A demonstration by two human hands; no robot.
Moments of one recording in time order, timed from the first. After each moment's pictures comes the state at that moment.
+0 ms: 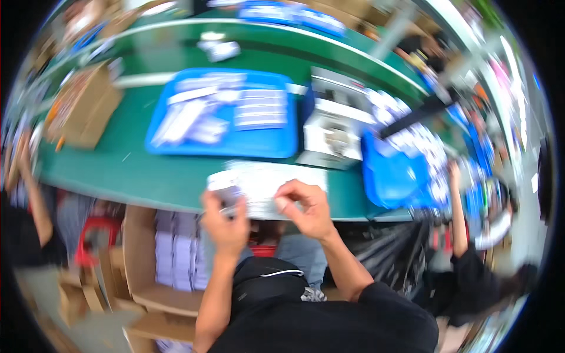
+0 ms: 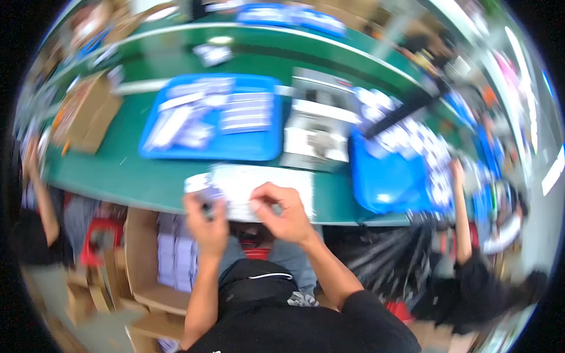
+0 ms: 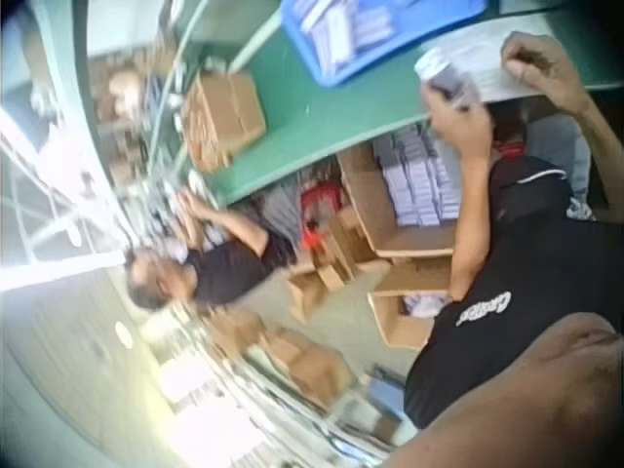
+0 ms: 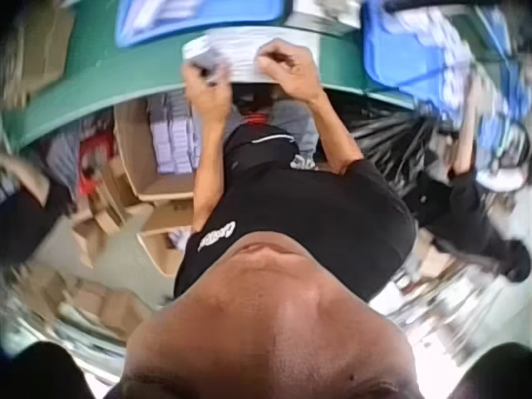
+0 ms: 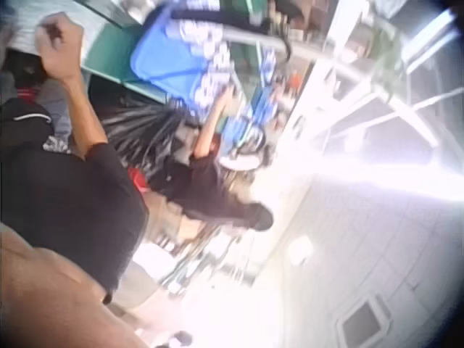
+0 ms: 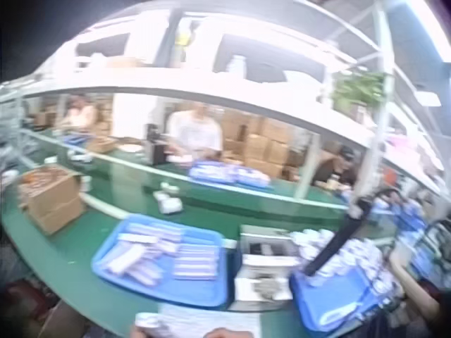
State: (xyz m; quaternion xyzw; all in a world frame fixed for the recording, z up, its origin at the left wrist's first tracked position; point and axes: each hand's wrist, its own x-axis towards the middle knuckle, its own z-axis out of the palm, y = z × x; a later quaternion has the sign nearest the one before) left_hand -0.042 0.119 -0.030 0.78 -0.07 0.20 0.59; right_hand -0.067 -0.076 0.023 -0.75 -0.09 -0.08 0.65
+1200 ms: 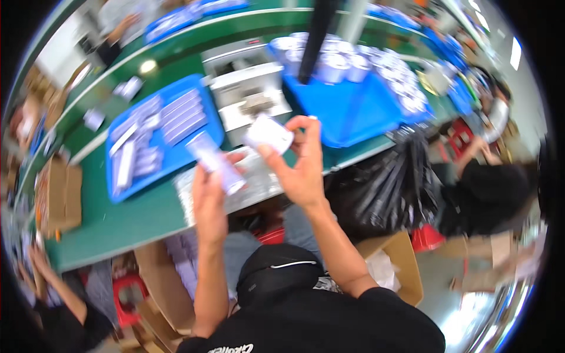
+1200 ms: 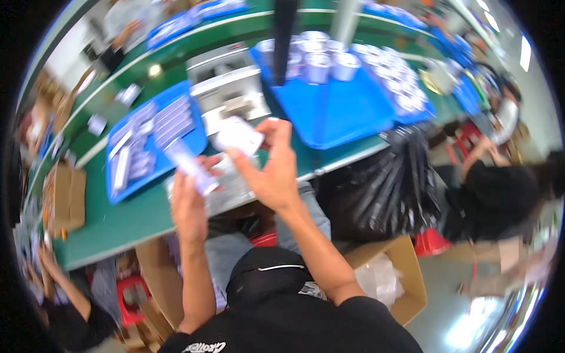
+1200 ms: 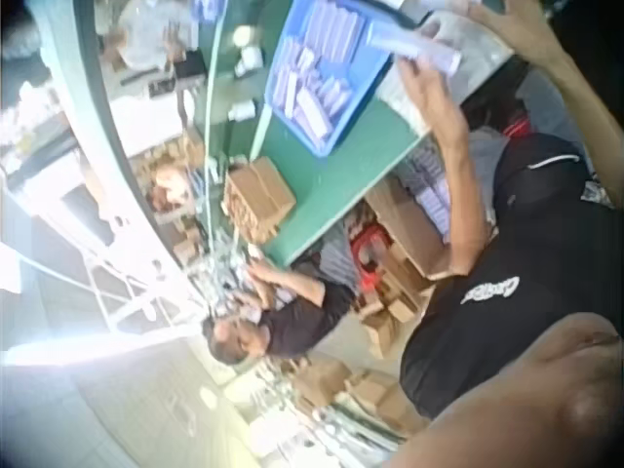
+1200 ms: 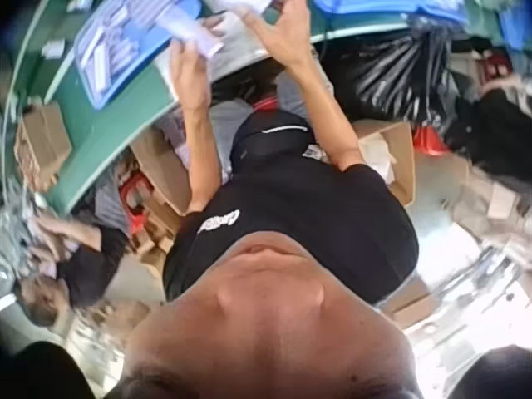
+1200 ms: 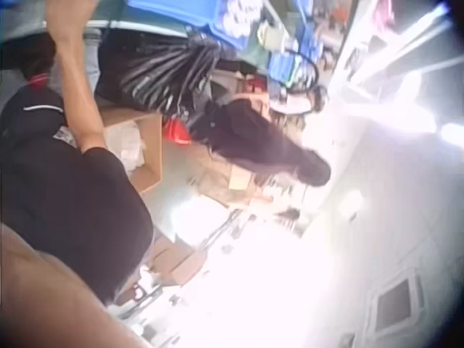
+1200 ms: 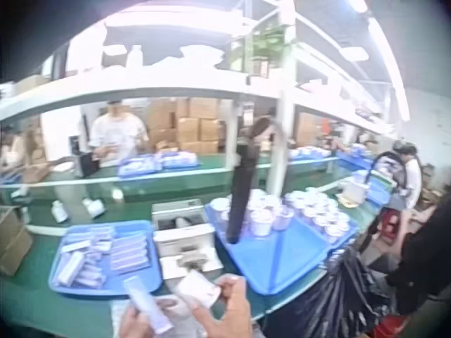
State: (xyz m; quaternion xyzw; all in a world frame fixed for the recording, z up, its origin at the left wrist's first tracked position) left_hand -0.026 0.028 0.015 0.50 -0.27 -0.24 0.79; right_hand -0.114 -0.131 0.028 -0.68 0.14 -0.47 0.55
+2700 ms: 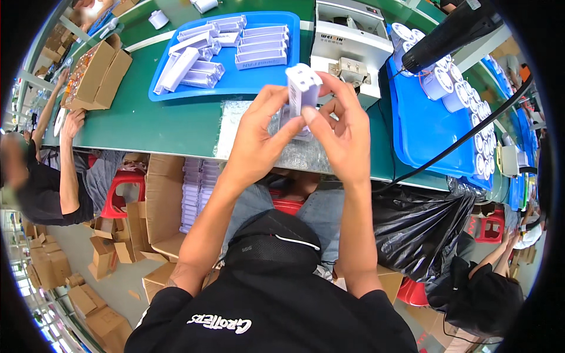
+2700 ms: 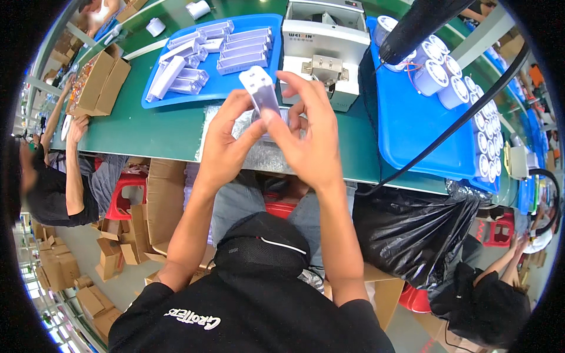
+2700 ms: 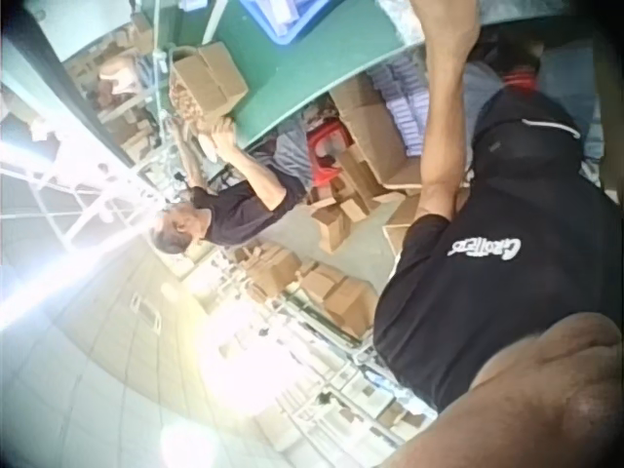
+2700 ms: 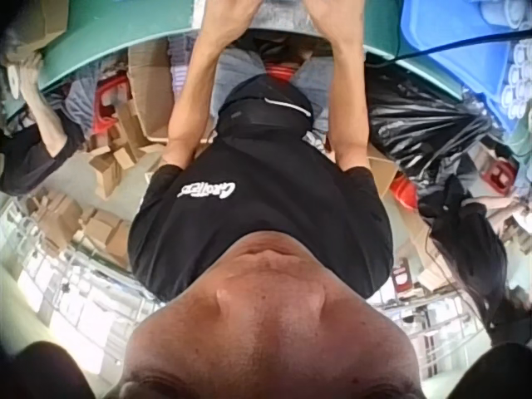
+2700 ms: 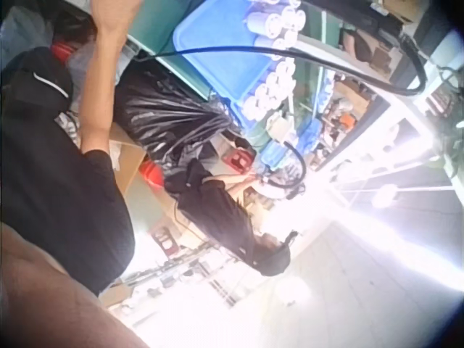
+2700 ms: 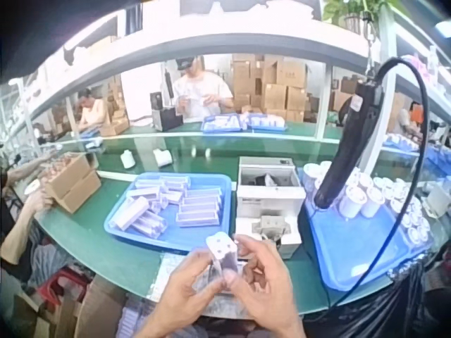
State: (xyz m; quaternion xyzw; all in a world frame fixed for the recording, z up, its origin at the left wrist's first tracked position) left_hand -0.007 0.024 0.024 0.70 -0.35 0.00 0.62; right_hand -0.073 -0.133 0.036 -0.70 0.00 -0.28 0.66
